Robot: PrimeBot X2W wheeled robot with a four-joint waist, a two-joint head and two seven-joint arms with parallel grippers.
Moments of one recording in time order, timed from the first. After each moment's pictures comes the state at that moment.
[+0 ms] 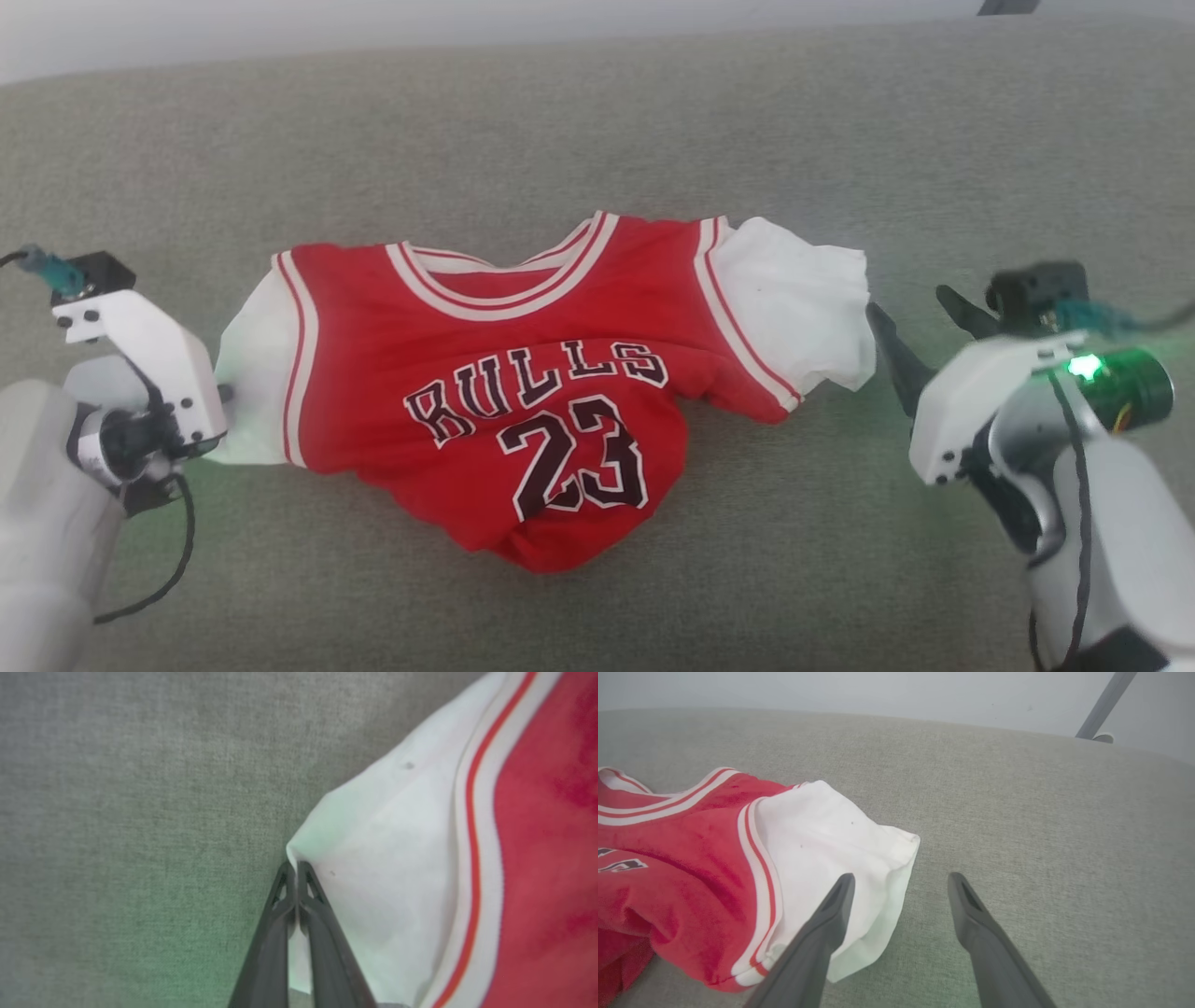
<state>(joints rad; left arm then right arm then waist) -0.74 0.54 -0.44 0.81 -0.94 0.06 0.64 -0.38 -0.19 0.09 0.23 0.25 0.13 0.29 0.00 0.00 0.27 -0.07</state>
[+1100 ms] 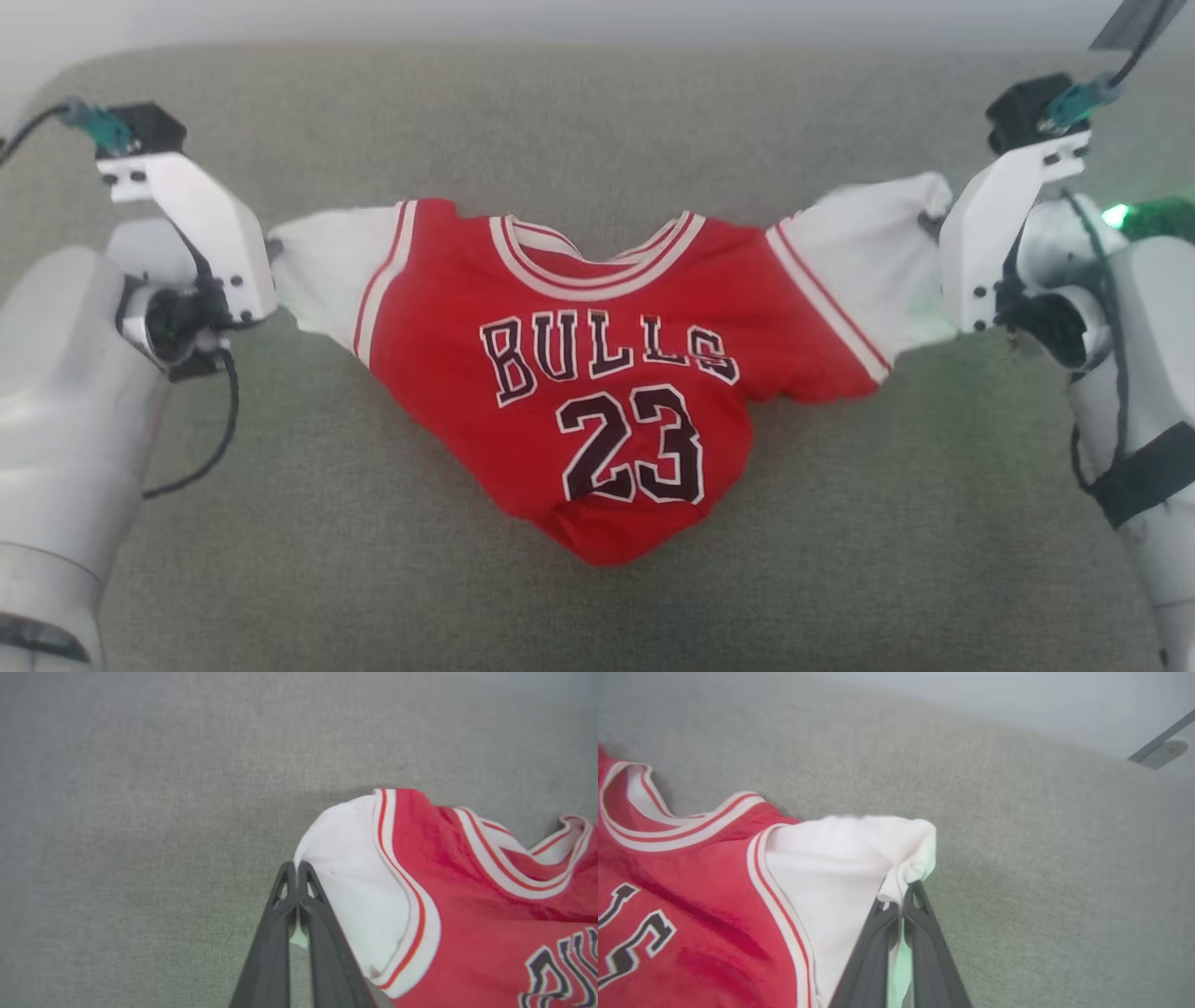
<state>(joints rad) -1.00 0.43 -0.51 0.96 -0.89 -0.05 0.52 -0.79 -0.28 0.21 0.53 0.40 0.13 0.68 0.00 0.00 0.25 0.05</state>
